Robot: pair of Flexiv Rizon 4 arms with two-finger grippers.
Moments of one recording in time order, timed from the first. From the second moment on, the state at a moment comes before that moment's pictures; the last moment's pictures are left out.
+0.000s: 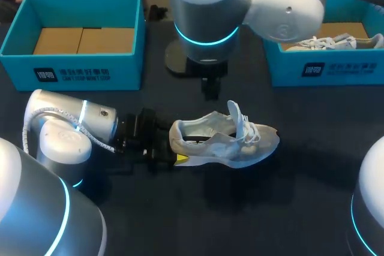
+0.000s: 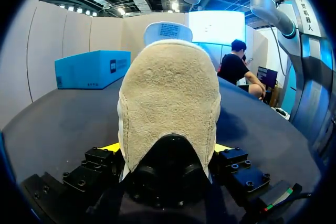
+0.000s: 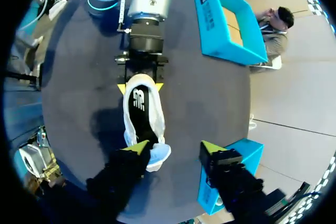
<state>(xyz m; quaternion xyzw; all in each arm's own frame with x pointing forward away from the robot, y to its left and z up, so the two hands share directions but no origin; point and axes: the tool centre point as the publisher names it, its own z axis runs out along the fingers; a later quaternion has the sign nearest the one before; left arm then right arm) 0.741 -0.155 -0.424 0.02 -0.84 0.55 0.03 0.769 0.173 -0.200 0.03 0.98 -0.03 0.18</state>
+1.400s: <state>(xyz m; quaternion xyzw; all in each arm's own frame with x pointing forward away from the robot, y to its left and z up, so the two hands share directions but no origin) 0.741 -0.154 -0.424 0.02 -0.84 0.55 0.03 0.764 0.172 -0.364 -0.01 1.00 0.01 0.06</state>
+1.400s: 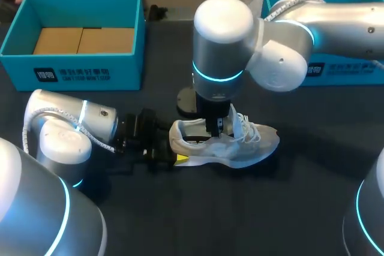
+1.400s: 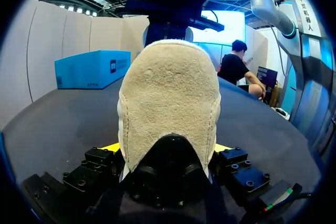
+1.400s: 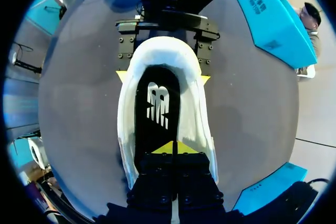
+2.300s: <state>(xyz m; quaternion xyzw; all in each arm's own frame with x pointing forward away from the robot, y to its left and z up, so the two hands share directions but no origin) 0.741 -0.154 -0.424 0.02 -0.84 0.55 0.03 0.757 0.165 -0.375 -0.03 1.00 0.00 0.05</state>
